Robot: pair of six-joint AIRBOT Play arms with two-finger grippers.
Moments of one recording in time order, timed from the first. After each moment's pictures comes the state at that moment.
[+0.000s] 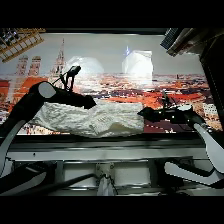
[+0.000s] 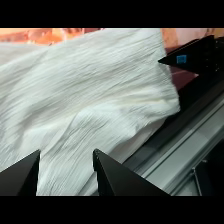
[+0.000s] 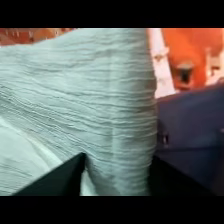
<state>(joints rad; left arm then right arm) -0.39 -1.21 1.01 0.94 -1.00 -1.35 -0.20 -1.32 0.56 -0.57 0.99 0.94</state>
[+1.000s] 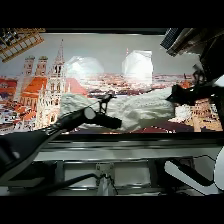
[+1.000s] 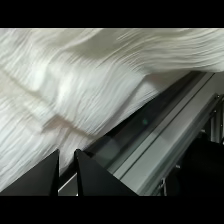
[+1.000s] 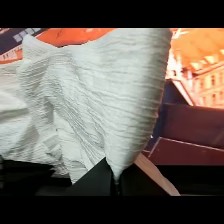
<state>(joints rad) -0.81 -1.55 0.96 0.58 -0.61 -1.33 -0.33 -1.15 1.18 -1.09 1.50 1.53</state>
